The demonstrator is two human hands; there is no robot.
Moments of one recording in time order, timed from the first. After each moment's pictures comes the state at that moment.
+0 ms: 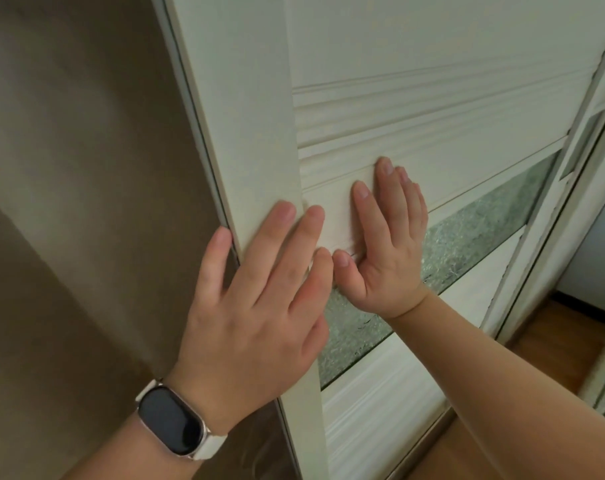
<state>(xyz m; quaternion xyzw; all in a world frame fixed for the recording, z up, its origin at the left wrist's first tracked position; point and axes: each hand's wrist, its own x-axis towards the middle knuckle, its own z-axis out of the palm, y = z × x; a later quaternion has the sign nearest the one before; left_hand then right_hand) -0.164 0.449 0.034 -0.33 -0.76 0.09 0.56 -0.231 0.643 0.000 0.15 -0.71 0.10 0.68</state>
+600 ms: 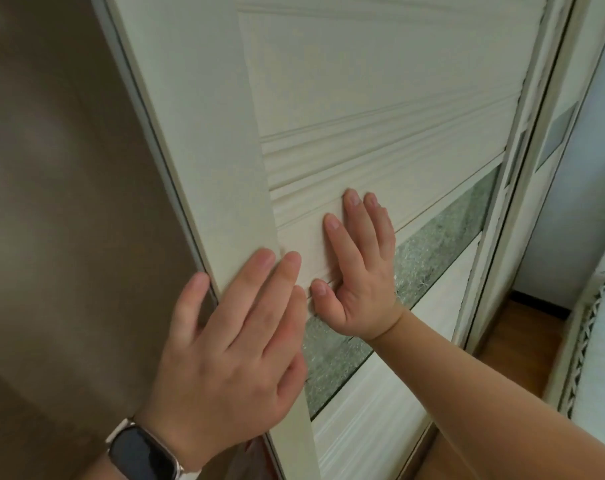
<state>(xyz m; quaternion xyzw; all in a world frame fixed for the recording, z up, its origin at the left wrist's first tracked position) -0.198 0.492 0.034 -0.40 -0.71 0.08 0.58 -0.246 0.695 0.001 0.15 -0.72 0.13 0.66</state>
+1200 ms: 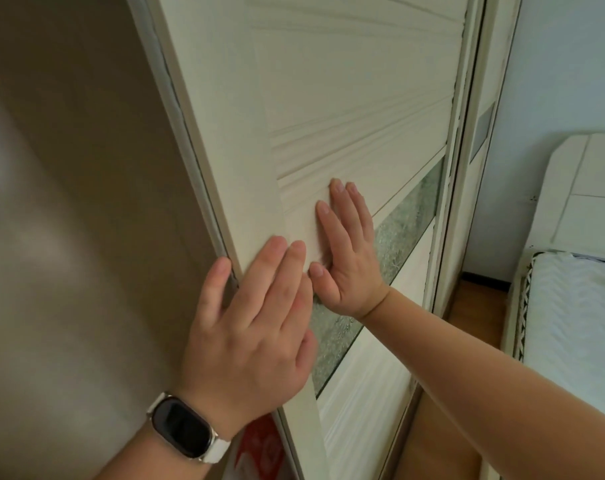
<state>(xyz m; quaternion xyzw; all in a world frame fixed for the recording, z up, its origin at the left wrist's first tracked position) -0.207 0.515 0.037 -0.43 -0.70 0.02 0.57 -0.247 0.713 0.001 0.13 -0.74 0.12 0.64</state>
